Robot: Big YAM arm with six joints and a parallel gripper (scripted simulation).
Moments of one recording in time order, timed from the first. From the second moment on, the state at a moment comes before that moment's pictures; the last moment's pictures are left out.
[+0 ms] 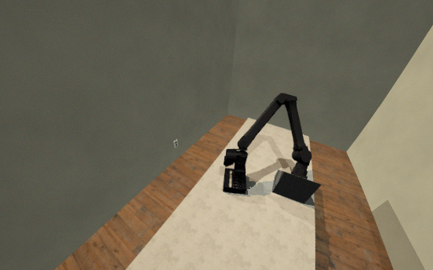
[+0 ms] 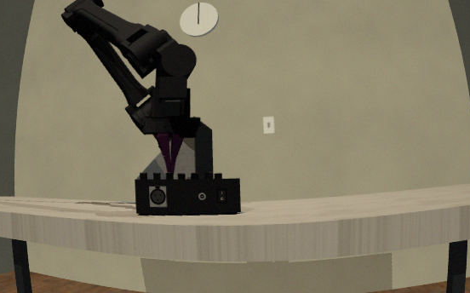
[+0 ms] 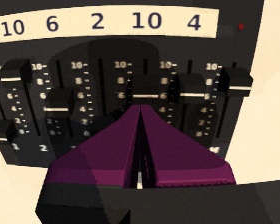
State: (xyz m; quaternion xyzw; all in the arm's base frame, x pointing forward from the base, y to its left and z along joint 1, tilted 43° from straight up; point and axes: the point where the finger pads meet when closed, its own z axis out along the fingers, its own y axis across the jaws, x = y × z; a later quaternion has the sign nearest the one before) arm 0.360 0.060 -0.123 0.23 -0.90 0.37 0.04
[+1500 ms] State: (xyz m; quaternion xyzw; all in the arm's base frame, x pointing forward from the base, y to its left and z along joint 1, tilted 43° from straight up) arm 0.362 0.061 -0.124 0.23 -0.90 0.37 0.04
